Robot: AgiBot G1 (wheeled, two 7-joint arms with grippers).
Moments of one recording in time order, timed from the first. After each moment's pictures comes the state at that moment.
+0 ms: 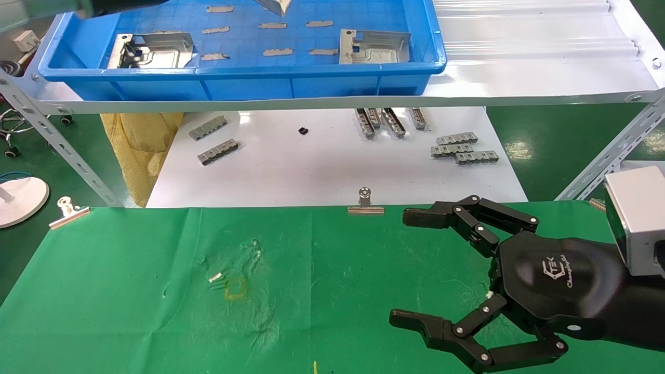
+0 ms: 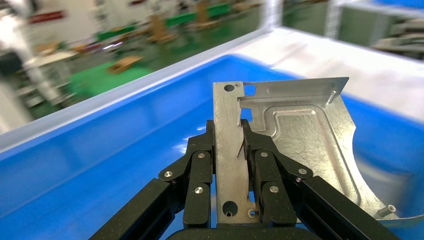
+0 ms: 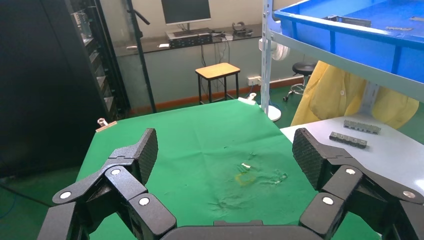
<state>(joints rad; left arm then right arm) -2.05 1.20 0.47 -0.13 1.23 1.11 0.03 1.09 -0.56 -0.38 1.24 -0.64 -1.44 0.12</state>
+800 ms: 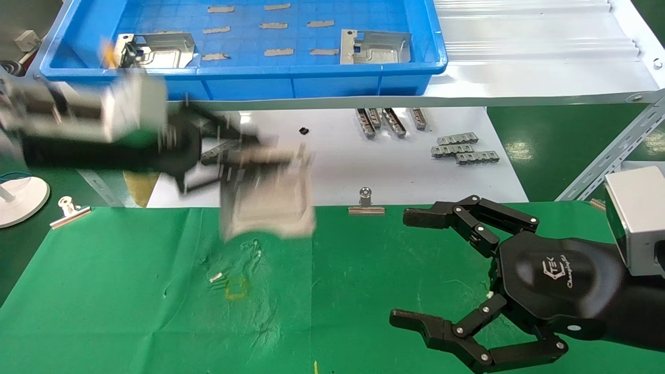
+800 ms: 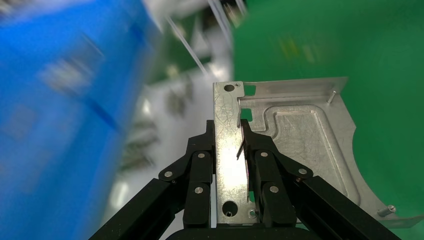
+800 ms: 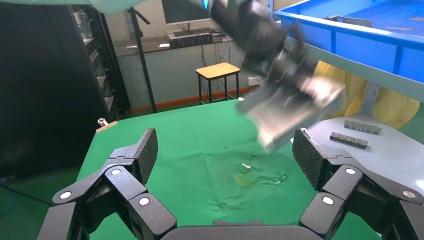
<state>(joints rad) -1.86 1.00 0.63 -0.35 1.26 1.58 0.42 1.09 -0.56 -0.38 1.24 -0.64 -1.44 0.12</state>
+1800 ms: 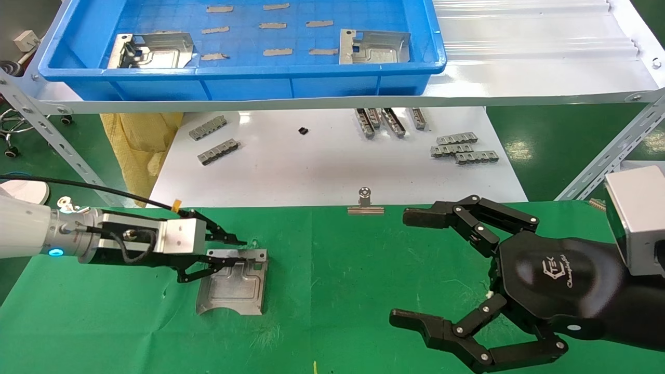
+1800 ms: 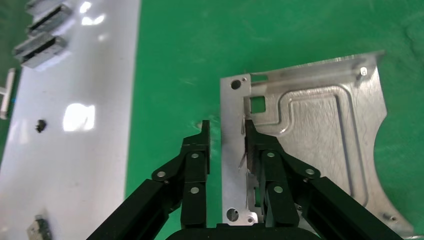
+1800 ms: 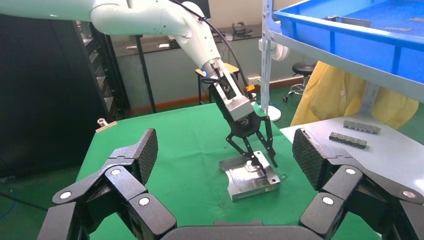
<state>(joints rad) -1.74 1.07 0.75 -0.06 1.39 1.43 0.80 1.09 -0.56 -0.38 1.24 -0.64 -1.44 0.12</state>
